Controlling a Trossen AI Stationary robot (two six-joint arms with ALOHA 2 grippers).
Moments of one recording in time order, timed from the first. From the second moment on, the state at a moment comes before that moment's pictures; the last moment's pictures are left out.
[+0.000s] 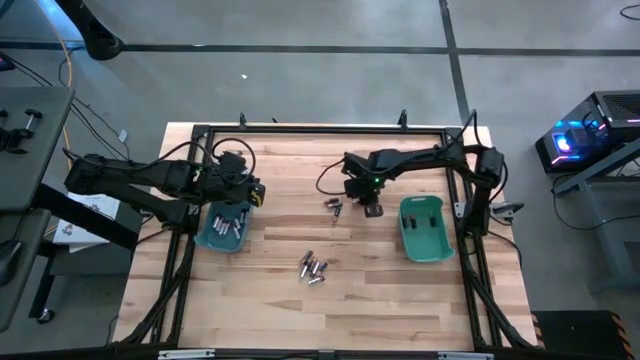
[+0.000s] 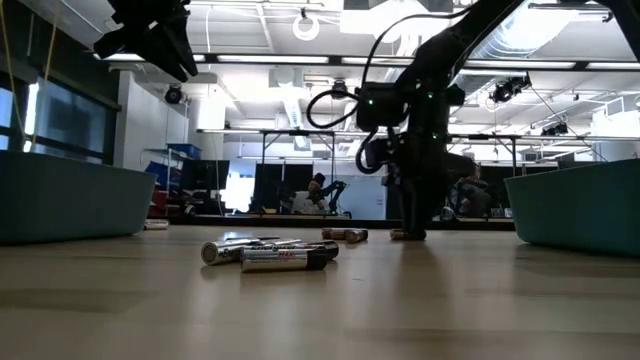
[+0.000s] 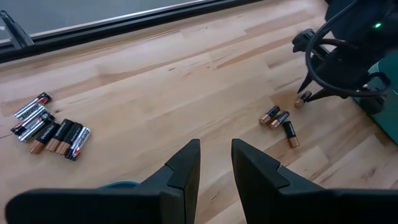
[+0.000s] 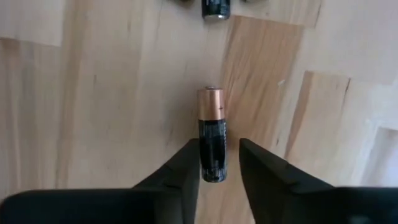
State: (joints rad) left arm -0.11 1.08 1.04 -0.97 -0.62 -1.06; right arm -0.33 1.86 1.14 -0.67 -0.14 -0.49
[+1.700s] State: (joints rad) left arm -0.11 1.08 1.04 -0.97 -0.66 -1.01; right arm 0.25 0.90 0.66 -1.04 -0.16 1.60
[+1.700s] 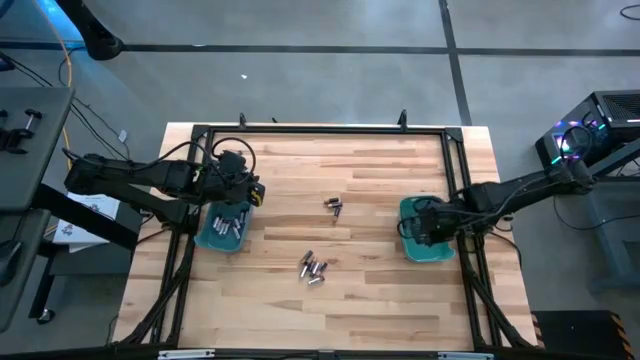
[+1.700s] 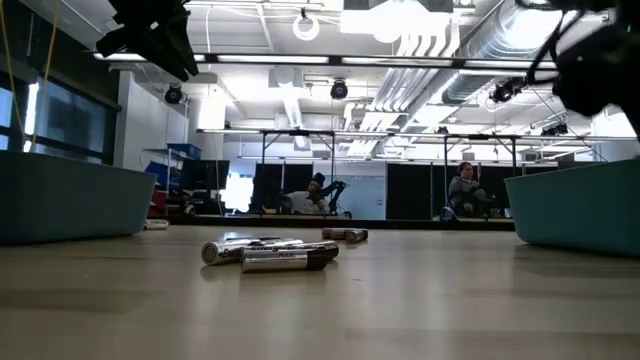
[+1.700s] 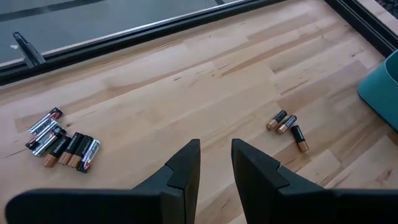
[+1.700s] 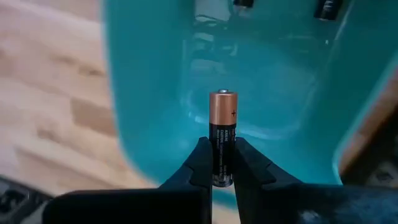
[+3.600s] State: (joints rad) left arm -0.11 1.08 1.04 -0.97 -0.64 -0.98; right arm 0.14 0.92 0.77 -1.08 0.05 1.46
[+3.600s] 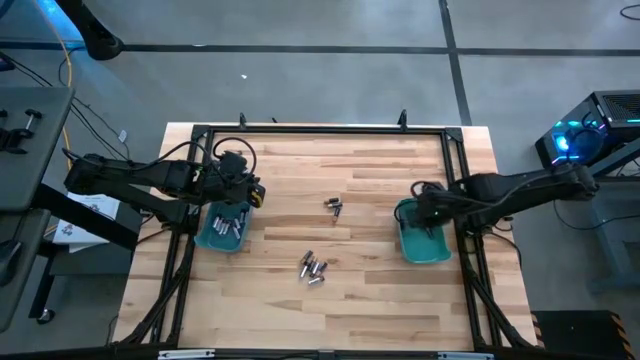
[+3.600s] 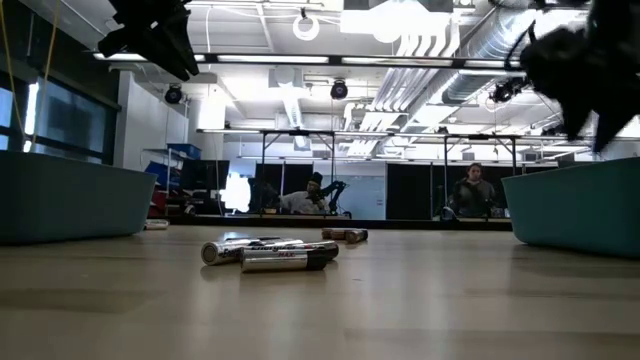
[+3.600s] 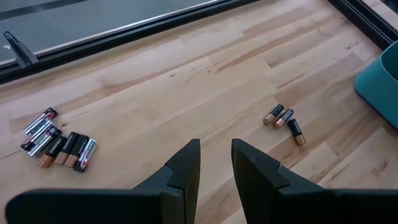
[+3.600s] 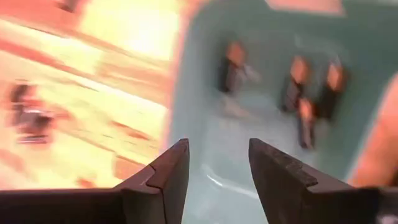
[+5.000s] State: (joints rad) left arm -0.11 1.07 1.04 -0.91 -0.63 -0.97; right arm -0.12 1.85 1.22 -0.46 -0.17 -0.72
